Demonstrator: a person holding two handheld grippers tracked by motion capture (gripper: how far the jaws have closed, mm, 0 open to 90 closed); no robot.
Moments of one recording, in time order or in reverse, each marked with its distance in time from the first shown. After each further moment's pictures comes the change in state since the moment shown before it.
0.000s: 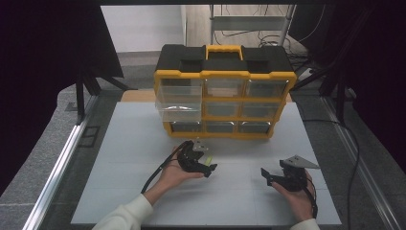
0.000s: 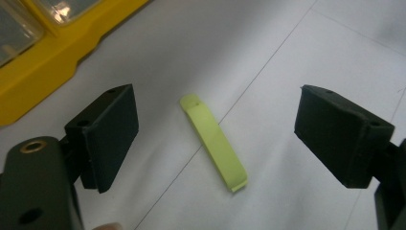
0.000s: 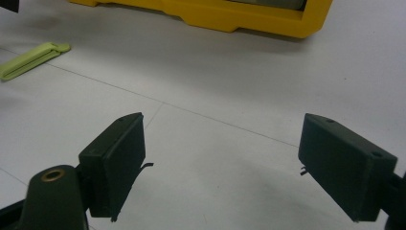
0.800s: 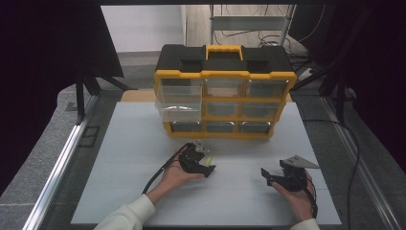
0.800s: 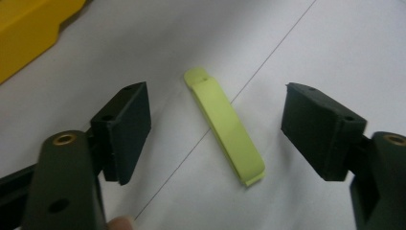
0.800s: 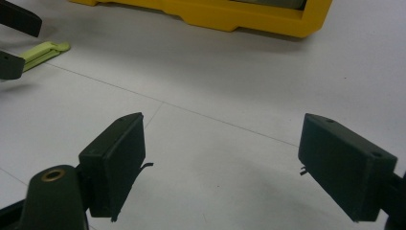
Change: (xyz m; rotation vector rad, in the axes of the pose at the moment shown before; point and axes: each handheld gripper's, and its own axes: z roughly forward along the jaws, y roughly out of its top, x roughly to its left) left arm 0.003 -0.007 0.016 0.068 -0.002 -0.013; right arm 0.000 0.000 0.000 0.002 -0.002 -0.001
